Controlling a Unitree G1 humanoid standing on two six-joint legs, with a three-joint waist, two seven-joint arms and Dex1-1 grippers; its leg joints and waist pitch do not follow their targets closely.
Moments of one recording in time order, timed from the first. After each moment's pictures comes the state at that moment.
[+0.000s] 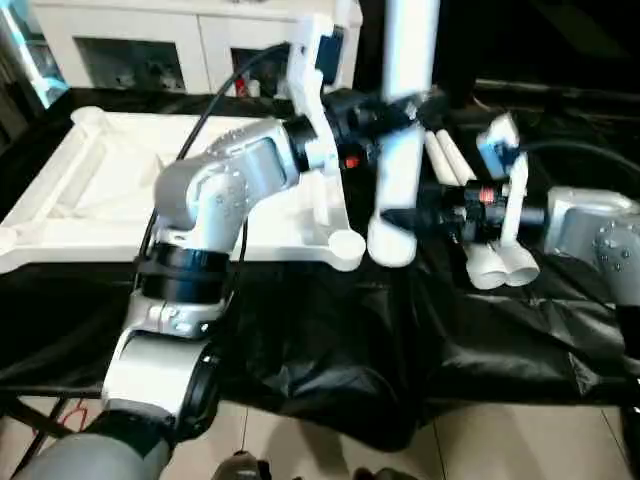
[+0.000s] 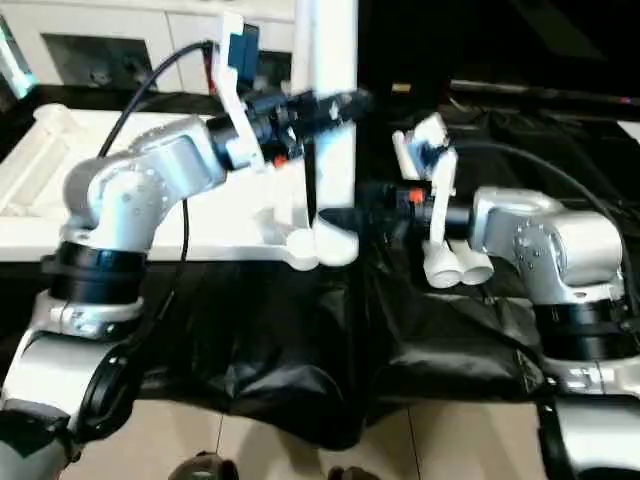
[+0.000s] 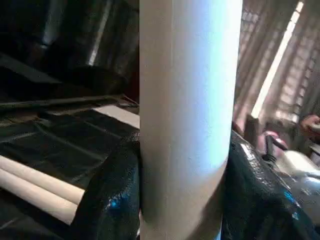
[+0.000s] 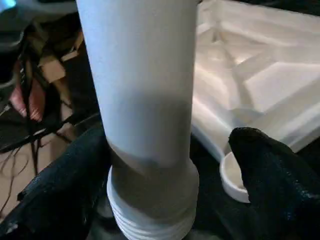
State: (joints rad) left arm -0.95 0.13 0.02 0.18 -0.64 0.79 -0.71; right arm -0.68 -0.61 0.05 0.08 0.59 0.91 1.05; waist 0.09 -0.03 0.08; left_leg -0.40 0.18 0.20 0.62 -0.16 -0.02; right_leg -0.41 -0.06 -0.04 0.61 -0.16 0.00
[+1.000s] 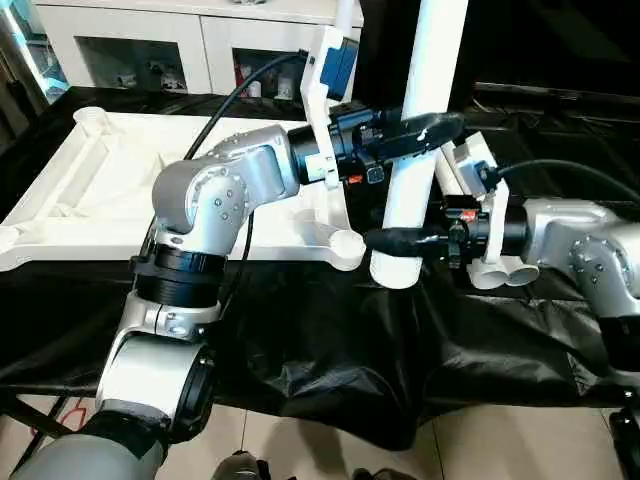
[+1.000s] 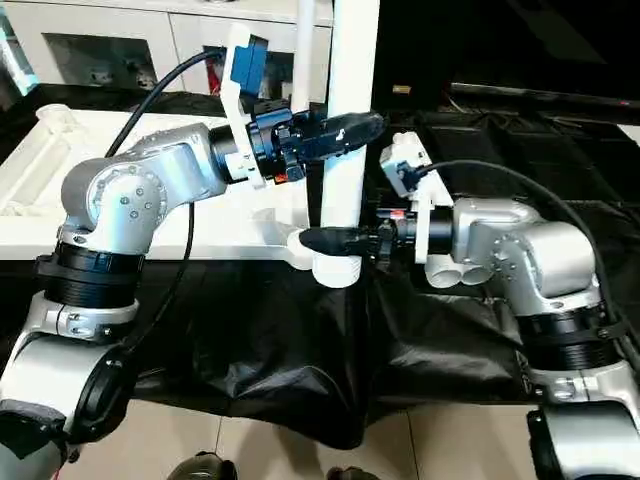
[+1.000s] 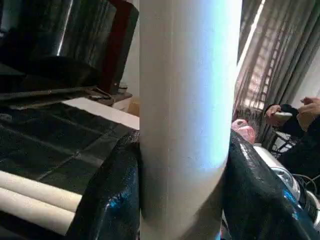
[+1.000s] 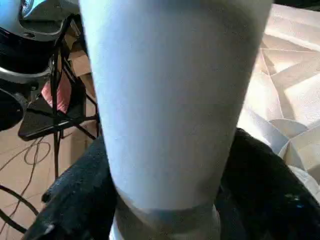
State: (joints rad) left arm -0.94 0.13 0.00 0.17 -0.66 0.82 -0.79; right arm -0.64 -0.56 0.09 0.06 0.60 0.85 1.11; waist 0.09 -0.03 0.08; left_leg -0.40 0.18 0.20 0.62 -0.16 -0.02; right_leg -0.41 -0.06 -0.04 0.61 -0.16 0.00
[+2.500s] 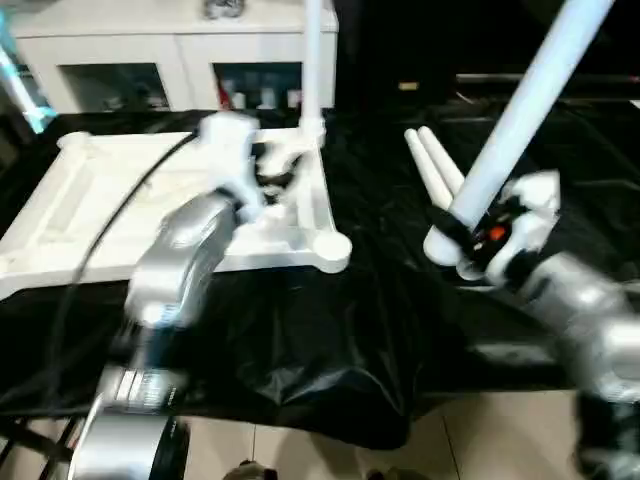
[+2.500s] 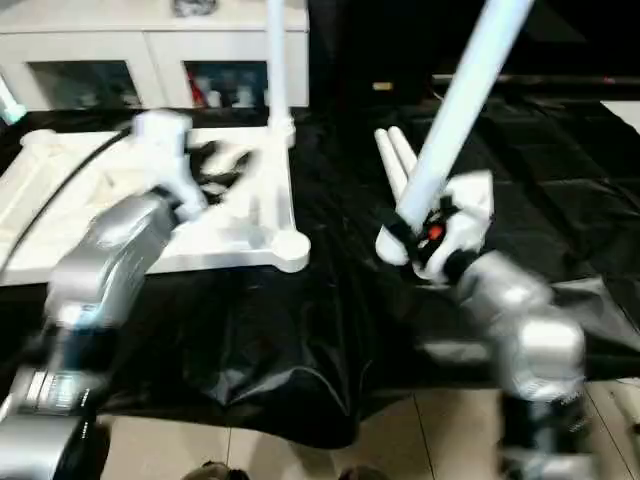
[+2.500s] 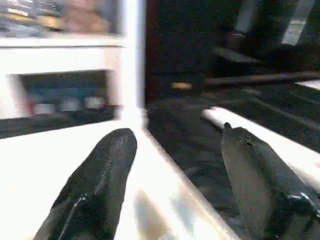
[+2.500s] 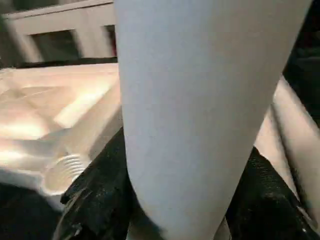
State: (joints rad) left arm -0.48 0.18 0.09 0.08 -0.18 0.33 -0.22; right arm -0.28 -0.24 -0.14 -0.09 0.32 0.53 0.33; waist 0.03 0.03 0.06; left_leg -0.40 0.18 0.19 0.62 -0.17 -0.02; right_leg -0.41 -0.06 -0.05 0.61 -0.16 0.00
